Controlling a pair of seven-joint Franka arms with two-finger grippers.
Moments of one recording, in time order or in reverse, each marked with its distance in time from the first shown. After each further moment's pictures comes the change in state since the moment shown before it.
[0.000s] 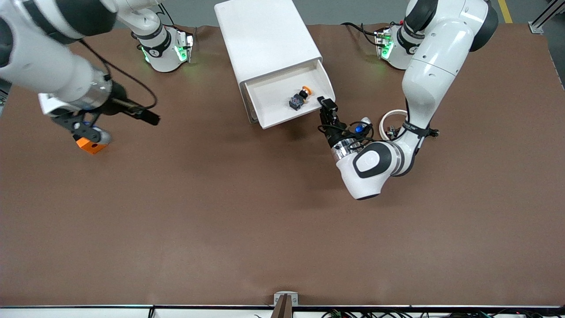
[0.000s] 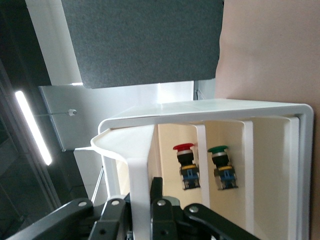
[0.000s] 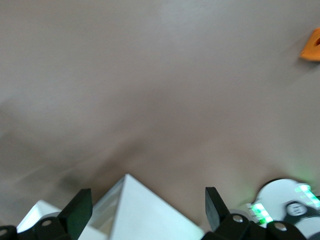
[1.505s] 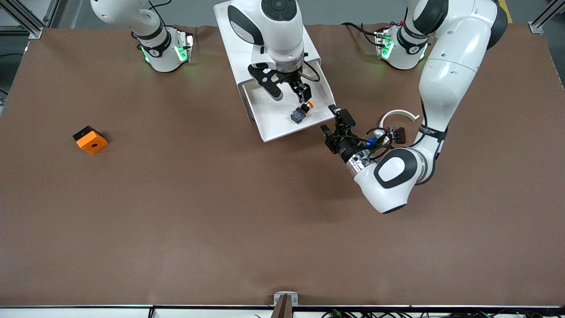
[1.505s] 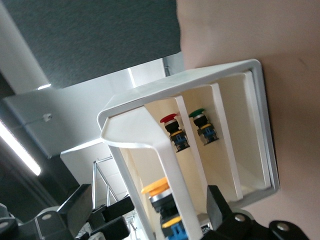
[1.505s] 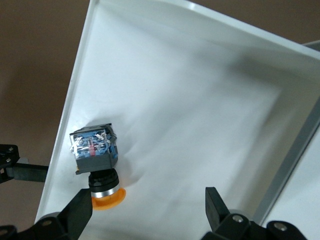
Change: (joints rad) left arm 0.050 -0.004 0.004 0.117 0.014 0.043 0.184; right arm 0.600 0.272 -0.003 0.032 0.000 0.411 0.938
